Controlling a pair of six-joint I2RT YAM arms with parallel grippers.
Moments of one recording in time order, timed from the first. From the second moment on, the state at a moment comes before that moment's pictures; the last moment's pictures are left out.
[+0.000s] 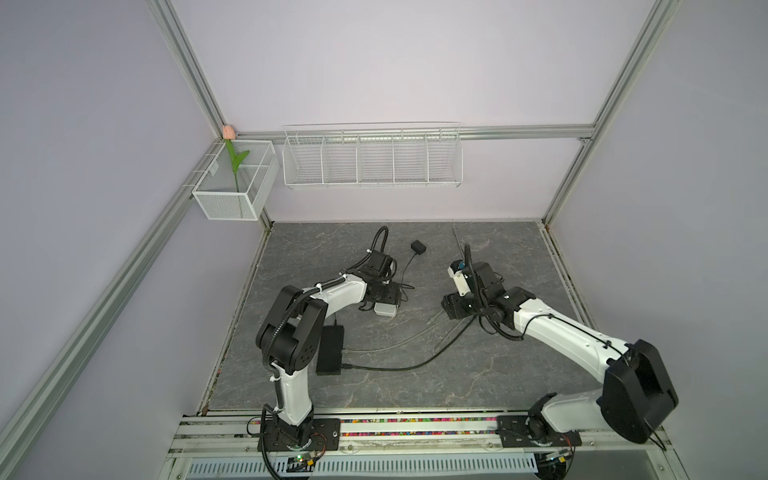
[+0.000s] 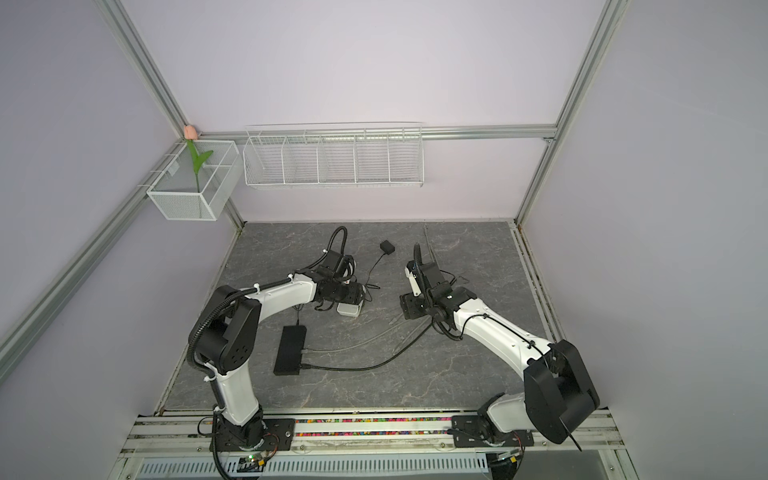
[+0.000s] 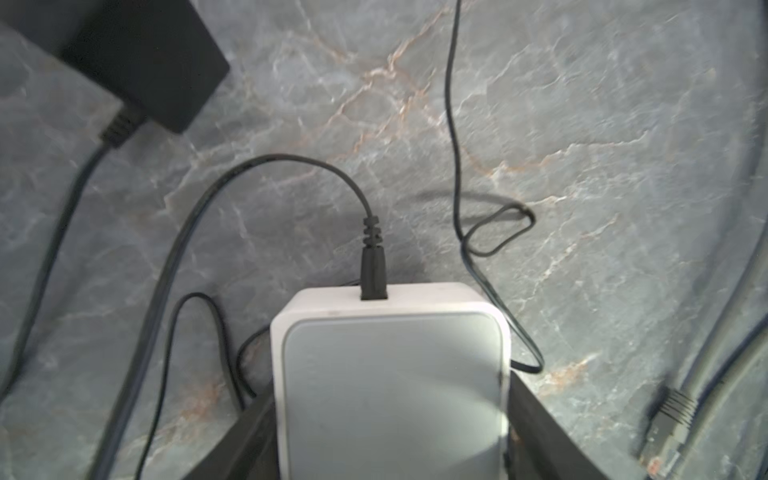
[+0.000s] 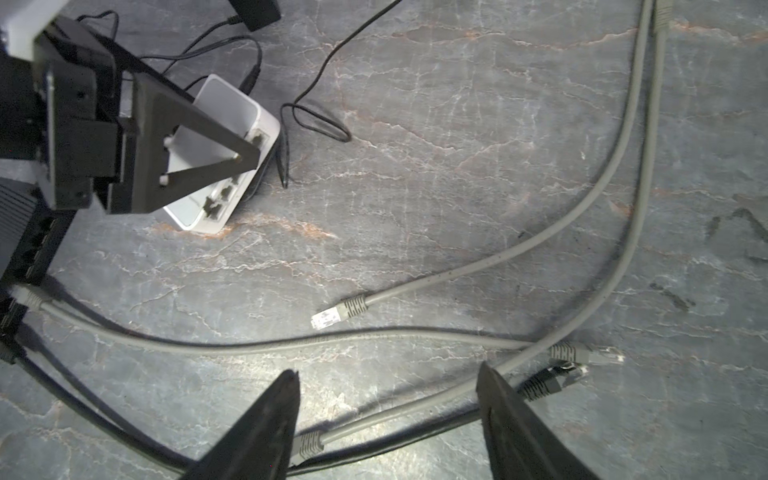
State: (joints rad) left arm -0.57 1.89 1.22 -0.37 0.08 -0.32; right arm 0.58 1.40 0.95 -0.47 -0.01 0.21
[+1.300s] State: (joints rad) left arm -0.72 1.65 1.26 -0.53 -0.03 -0.32; right arm 0.54 1.38 0.92 -0.46 0.02 0.19
